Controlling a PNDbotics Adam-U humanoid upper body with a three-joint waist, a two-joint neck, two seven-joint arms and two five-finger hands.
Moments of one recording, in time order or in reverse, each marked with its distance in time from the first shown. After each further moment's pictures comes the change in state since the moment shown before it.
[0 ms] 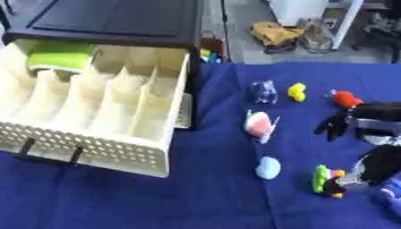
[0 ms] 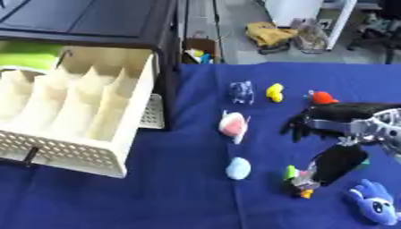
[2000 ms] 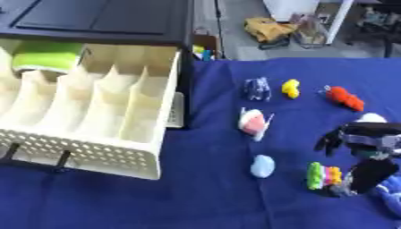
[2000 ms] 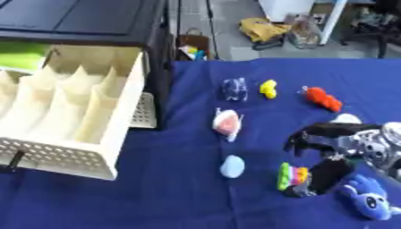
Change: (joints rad) left arm -0.001 -0.009 0.000 0.000 0.000 0.002 -0.008; right arm 0.076 0.036 0.030 0.111 0.018 0.039 -0.039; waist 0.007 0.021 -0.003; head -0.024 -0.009
